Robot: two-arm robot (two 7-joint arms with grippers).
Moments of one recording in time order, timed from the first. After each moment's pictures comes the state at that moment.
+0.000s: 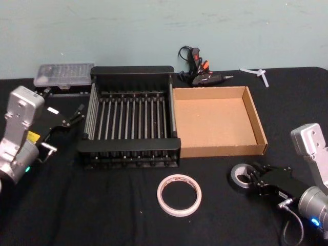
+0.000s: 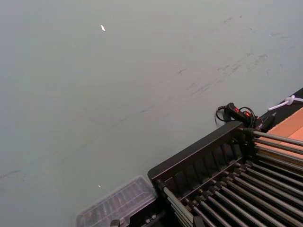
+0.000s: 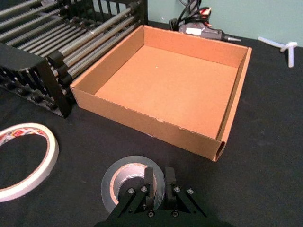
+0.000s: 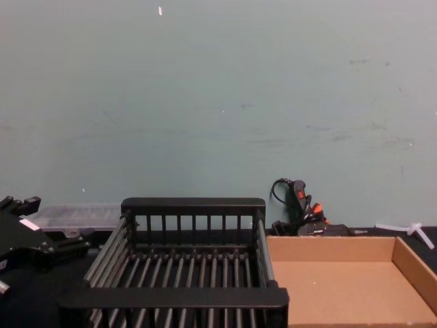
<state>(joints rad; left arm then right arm) -0.20 0.60 0.45 -1.41 -0.25 -0.12 0.03 -0.16 0.53 -0.21 -1.74 0.36 0.33 0.21</state>
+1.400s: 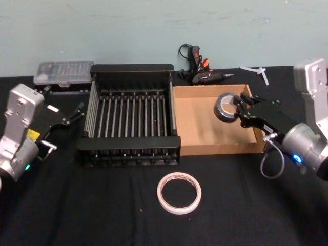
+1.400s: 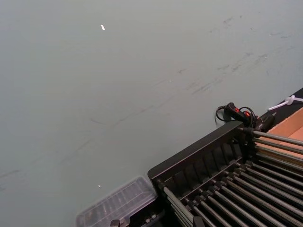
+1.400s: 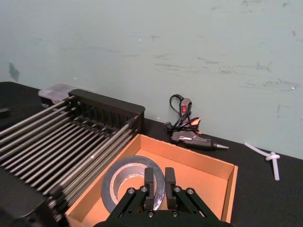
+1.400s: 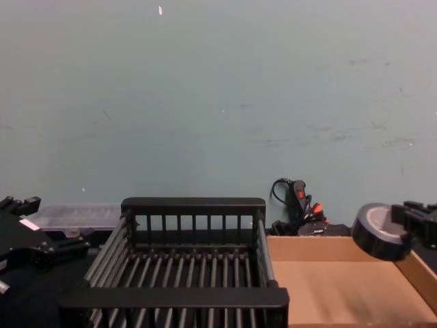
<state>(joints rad) -0.20 0.60 0.45 -1.41 -0.25 -0.12 0.03 0.07 0.41 -0.21 -1.67 0.34 0.22 0.25</state>
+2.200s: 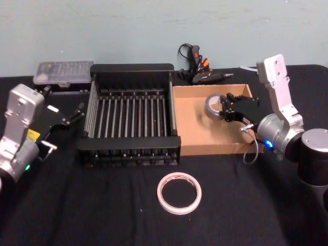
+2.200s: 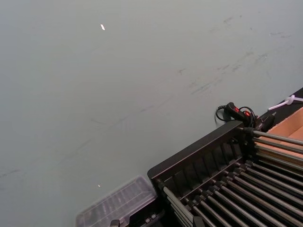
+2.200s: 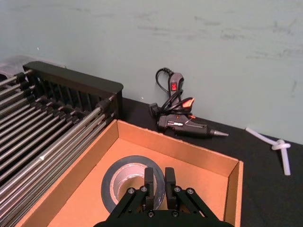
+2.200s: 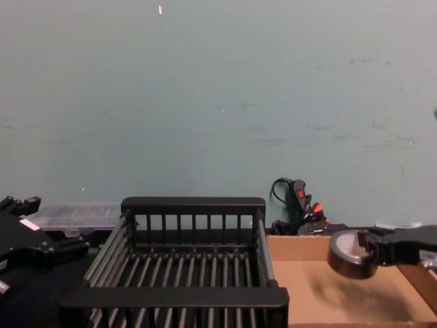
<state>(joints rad) -0.20 0.60 0.45 -1.41 -0.25 -0.12 0.03 0.29 0.28 -0.27 -1.35 0.22 0.24 0.23</state>
